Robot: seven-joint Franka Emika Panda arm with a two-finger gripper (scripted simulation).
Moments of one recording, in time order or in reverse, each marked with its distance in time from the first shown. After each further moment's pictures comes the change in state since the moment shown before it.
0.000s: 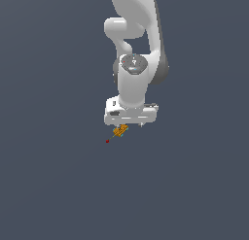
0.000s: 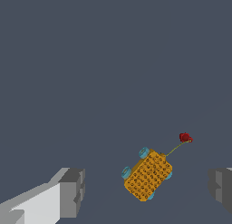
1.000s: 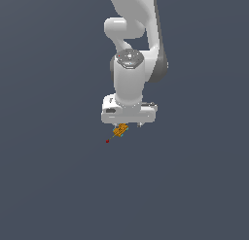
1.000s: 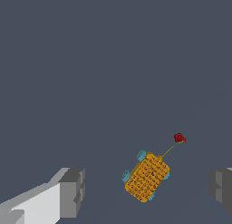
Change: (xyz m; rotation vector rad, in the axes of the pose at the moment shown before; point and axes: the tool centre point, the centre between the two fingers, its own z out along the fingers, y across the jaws) arm 0.008 0.008 -0.014 0.016 0.028 0.078
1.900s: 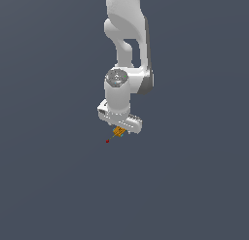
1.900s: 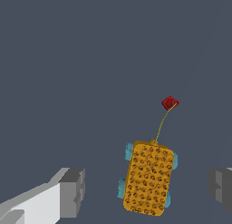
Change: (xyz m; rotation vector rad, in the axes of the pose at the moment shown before) arm -0.036 0.036 0.074 -0.002 -0.019 0.451
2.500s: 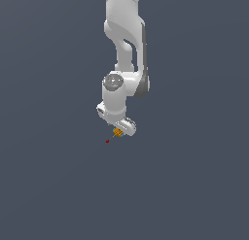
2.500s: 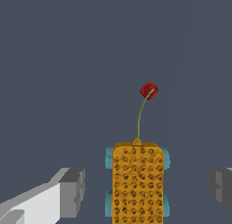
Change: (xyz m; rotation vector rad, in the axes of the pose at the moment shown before) arm -0.009 0.023 0.027 -0.010 0.000 0.187
